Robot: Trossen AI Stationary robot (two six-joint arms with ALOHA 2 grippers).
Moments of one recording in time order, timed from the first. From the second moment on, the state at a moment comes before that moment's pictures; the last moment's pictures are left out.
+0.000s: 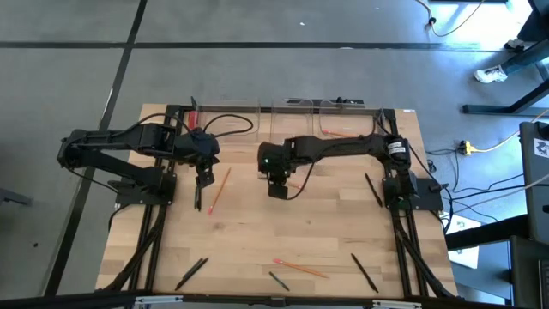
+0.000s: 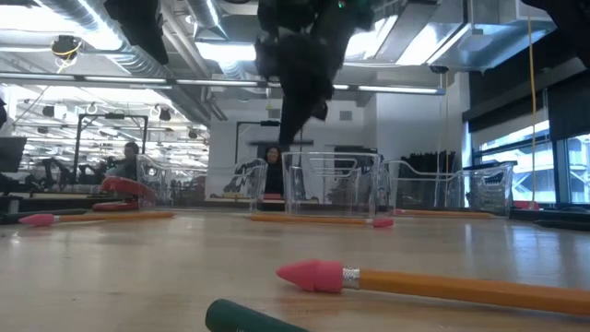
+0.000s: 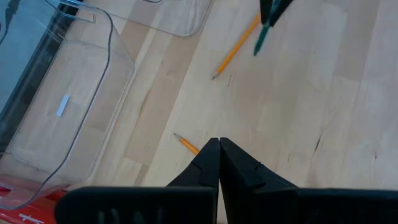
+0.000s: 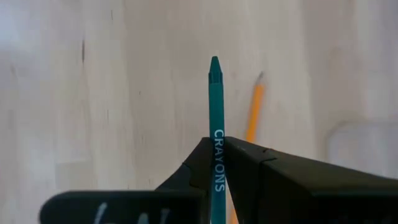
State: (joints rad) left arm 0.03 1.04 1.13 -1.10 -0.20 -0.28; right arm -0.07 2.05 1.76 -0.86 -0.08 0.07
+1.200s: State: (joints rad) left arm 0.10 1.04 1.13 -1.05 -0.23 -0.26; right arm -0.56 2.05 1.59 -0.75 0.00 -0.18
